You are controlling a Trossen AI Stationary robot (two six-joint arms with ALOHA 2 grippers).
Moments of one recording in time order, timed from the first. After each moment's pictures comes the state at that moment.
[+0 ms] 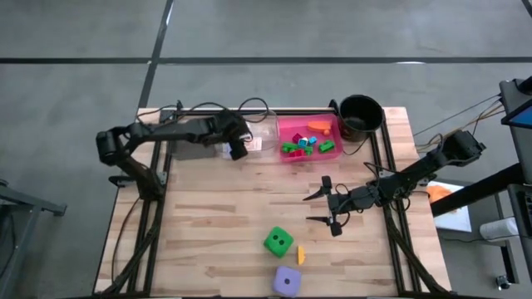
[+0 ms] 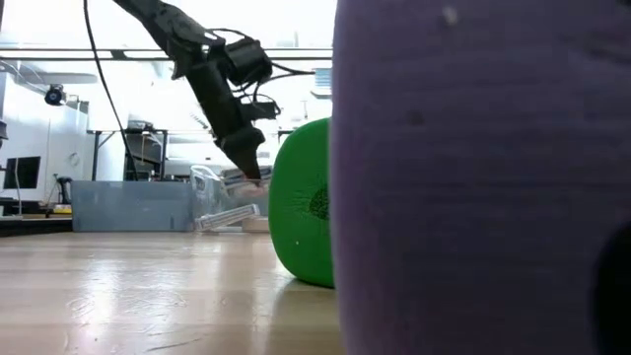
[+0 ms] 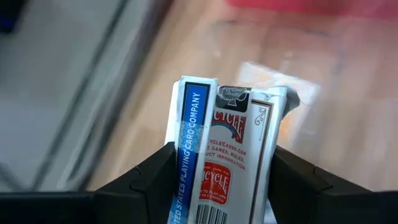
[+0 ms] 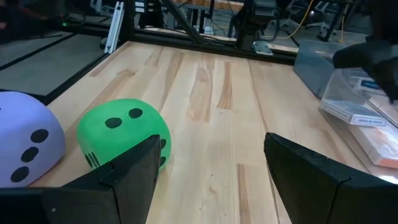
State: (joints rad) left arm 0.45 1.59 1.01 -0.39 -0.26 0.19; right arm 0.42 1.24 0.34 0.63 0.31 0.02
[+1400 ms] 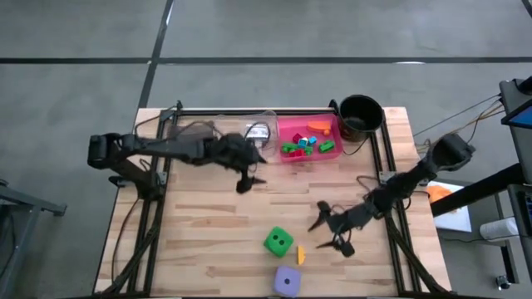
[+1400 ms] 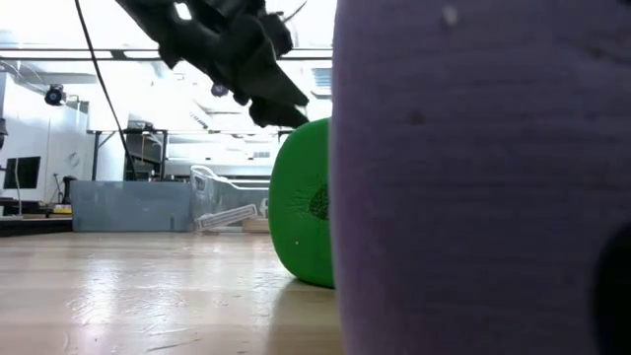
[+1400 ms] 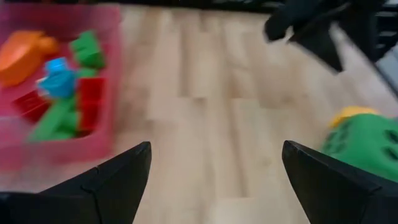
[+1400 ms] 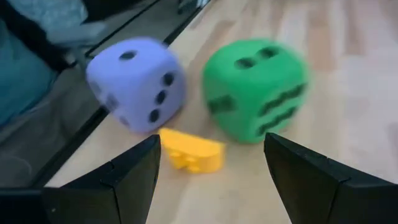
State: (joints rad) left arm 0.16 1.50 0.89 -0.01 0.24 0.05; right arm 0.59 1.42 0.38 0.61 0.11 0.23
